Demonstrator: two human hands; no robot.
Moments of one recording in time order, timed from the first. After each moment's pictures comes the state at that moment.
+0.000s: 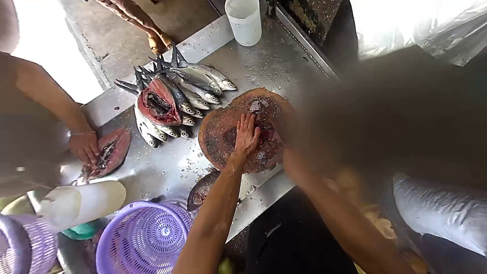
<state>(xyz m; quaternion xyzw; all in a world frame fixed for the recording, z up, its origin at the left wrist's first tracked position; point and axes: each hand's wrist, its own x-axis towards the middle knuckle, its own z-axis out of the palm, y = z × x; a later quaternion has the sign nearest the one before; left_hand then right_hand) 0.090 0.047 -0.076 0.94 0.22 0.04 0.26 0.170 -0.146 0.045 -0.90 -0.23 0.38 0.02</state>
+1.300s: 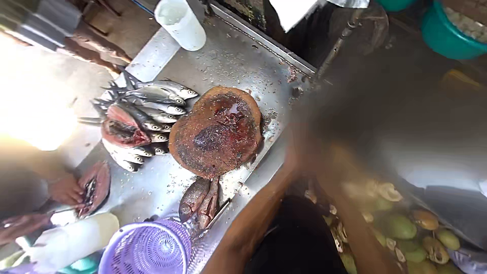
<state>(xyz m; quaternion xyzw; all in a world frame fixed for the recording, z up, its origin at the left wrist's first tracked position) 0.145 -0.242 -0.028 0.86 -0.01 0.12 0.49 0.121 -0.382 0.033 -0.74 0.09 0.37 0.55</state>
